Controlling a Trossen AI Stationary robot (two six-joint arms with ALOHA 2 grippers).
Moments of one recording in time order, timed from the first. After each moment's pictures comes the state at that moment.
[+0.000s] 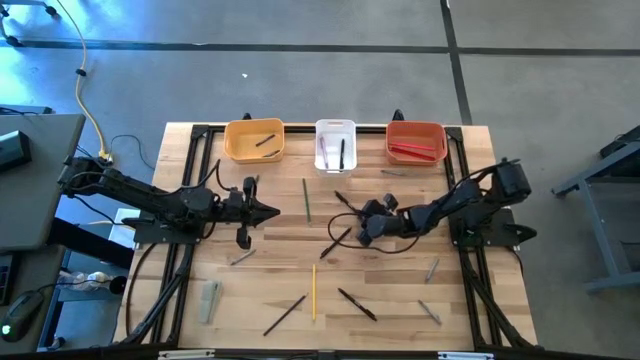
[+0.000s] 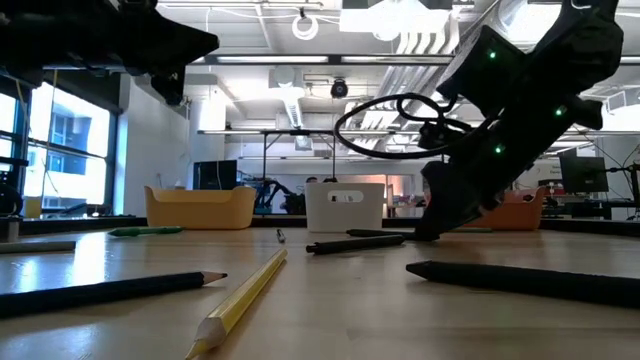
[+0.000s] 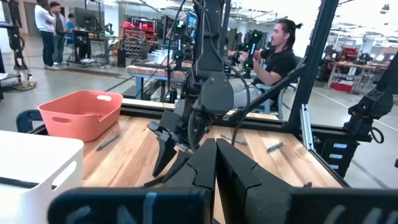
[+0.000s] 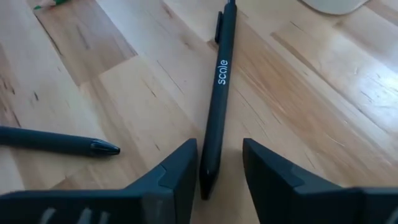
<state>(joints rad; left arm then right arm) -0.05 0.92 0.19 0.75 -0.18 -0.10 0.14 1.70 0.55 0.20 0.53 0.60</state>
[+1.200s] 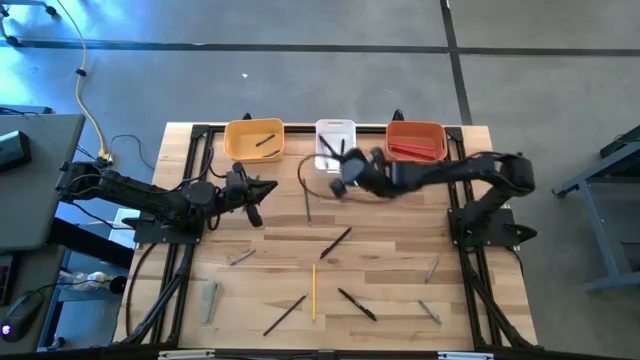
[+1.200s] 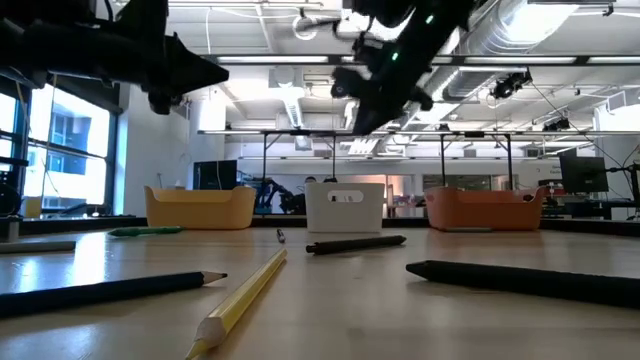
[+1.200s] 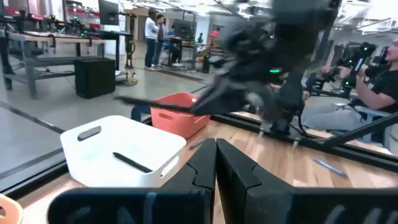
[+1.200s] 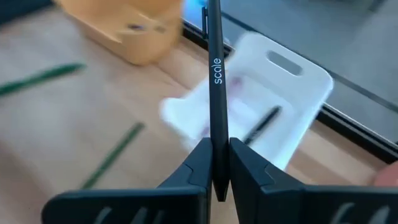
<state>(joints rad) 0.06 0.92 0.19 0.74 -0.46 -0.13 -0.13 1.64 1.17 -0.35 0.61 0.49</state>
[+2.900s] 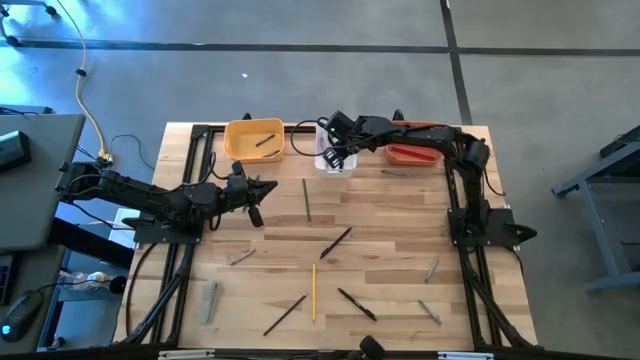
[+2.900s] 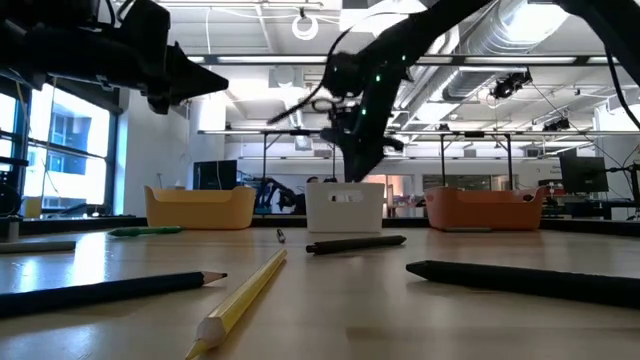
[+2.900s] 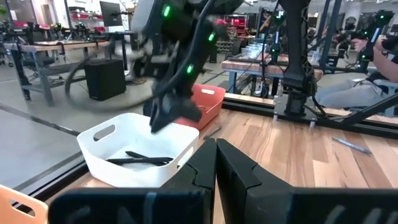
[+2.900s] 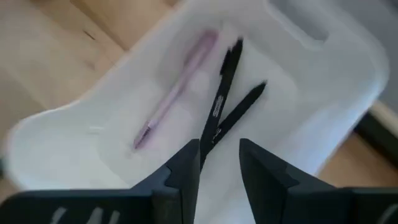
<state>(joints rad) 0.07 0.92 0.19 0.70 -0.48 -0.03 -0.45 1.98 1.56 -0.67 0.22 0.27</state>
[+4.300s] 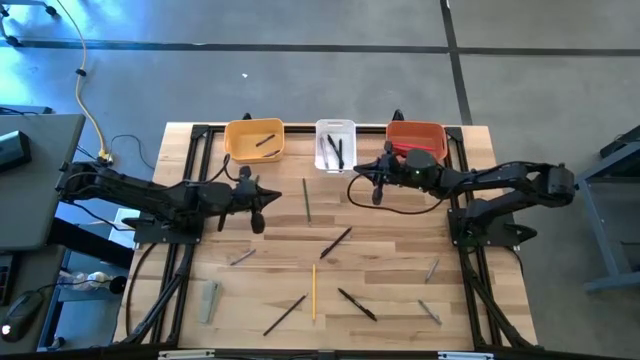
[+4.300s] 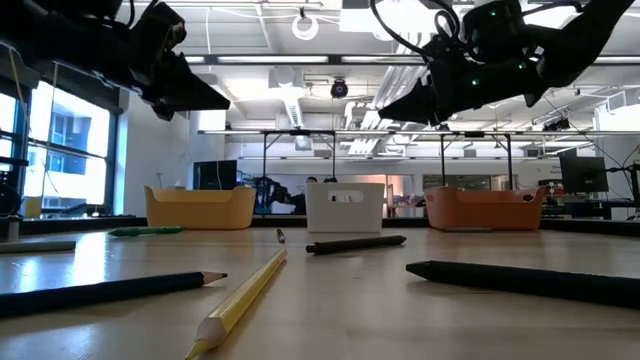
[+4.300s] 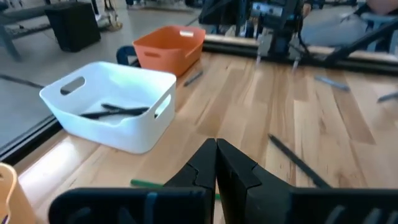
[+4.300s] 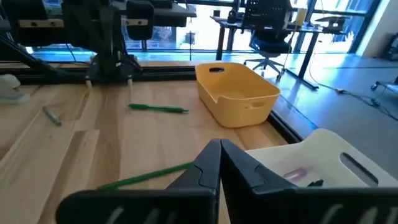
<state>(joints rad) 0.06 0.92 0.32 0.28 -0.37 -0.11 -0.35 1.28 0.45 0.68 -0.08 -0.12</state>
